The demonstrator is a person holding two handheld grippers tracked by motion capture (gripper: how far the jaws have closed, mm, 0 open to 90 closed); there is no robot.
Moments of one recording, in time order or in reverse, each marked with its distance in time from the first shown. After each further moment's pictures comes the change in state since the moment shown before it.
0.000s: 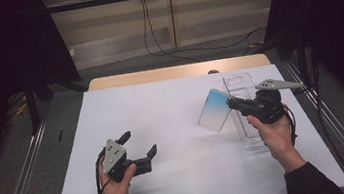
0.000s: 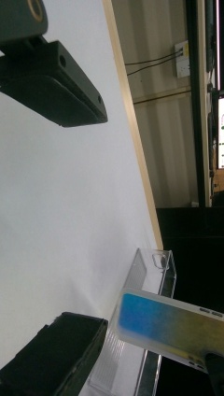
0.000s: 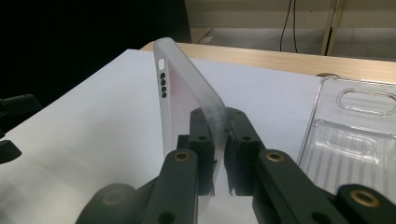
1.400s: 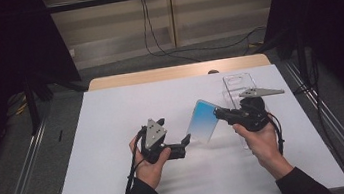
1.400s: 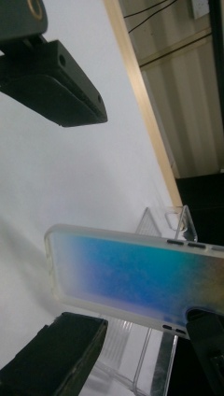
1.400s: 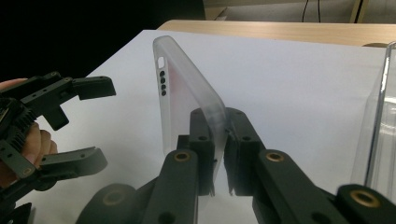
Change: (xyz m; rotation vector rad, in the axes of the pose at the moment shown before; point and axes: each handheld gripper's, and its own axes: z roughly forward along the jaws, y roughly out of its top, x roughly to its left) left arm -0.050 0.028 0.076 0.122 -0.101 0.052; right arm 0.025 -0.013 0.023 0.073 0.054 0.040
